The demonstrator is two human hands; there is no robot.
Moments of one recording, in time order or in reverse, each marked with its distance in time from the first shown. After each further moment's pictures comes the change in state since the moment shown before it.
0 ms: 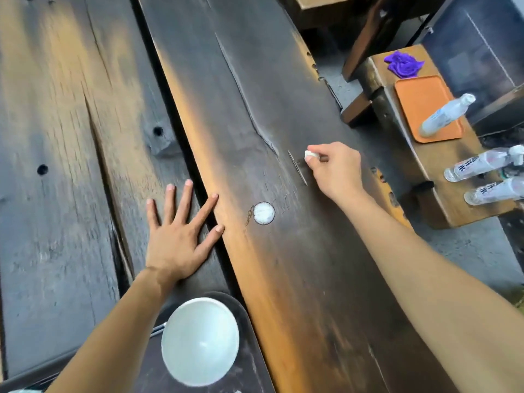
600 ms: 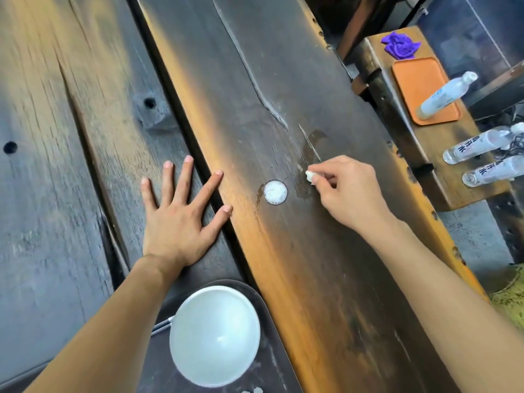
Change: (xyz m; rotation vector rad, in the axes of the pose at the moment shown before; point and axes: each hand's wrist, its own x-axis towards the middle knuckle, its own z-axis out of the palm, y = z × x) left_hand 0.001 -0.004 0.007 -0.018 0.116 0.018; right_hand -0.090 -0.015 -0.002 -0.115 -0.094 -0.183
